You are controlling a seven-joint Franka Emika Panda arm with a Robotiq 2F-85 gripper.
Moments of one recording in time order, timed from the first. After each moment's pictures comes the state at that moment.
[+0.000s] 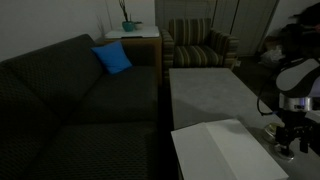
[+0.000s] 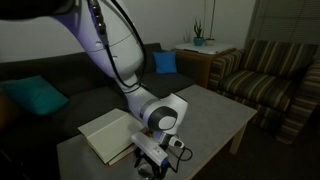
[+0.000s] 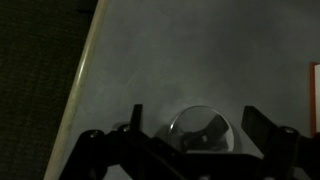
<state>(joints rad) -0.16 1.47 0.01 -1.28 0.01 2.22 -0.23</state>
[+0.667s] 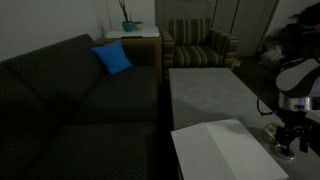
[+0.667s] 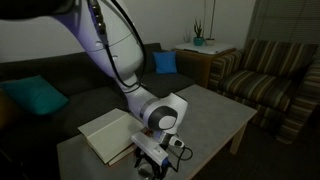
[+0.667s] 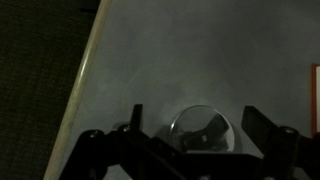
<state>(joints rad) -0.16 1.47 0.01 -1.28 0.00 2.22 -0.24</state>
